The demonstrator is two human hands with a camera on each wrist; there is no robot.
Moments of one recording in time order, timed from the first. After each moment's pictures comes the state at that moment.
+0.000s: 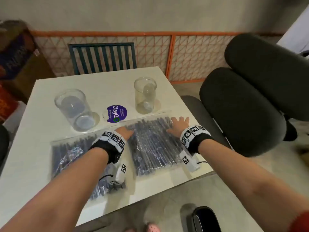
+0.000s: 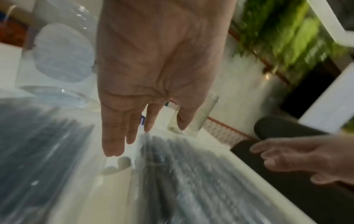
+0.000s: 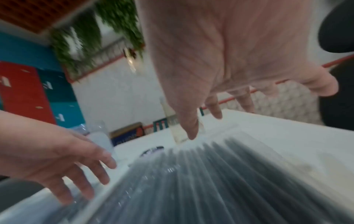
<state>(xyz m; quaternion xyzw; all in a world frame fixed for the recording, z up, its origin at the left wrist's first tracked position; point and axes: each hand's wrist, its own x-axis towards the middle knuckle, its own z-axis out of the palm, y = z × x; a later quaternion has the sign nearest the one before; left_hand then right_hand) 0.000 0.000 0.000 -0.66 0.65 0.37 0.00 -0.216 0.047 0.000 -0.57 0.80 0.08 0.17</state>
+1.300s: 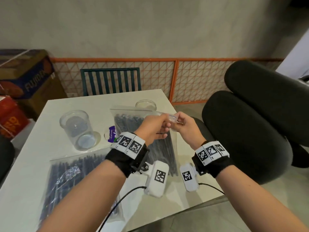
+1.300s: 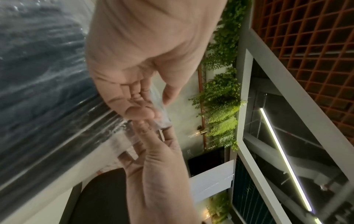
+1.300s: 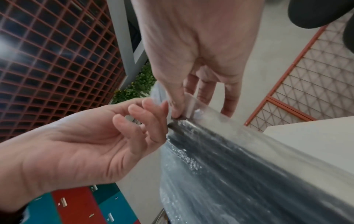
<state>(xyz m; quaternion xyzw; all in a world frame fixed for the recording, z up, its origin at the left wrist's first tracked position) -0.095 0.039 0.134 -0.47 0.47 0.68 -0.30 -0.230 0.062 0.089 -0.55 0.54 -0.53 0.35</state>
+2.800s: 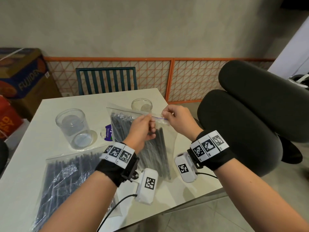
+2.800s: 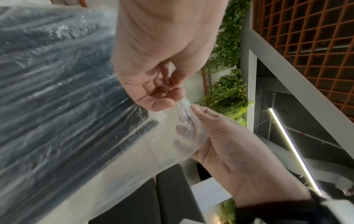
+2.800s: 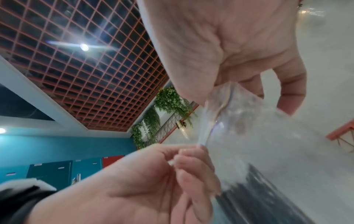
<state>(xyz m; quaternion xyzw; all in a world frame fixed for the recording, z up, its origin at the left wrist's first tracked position) -0.073 0.056 0.121 -0.43 0.43 0.67 -0.41 -0.208 0.073 0.144 -0.64 0.68 -0.32 0.15</state>
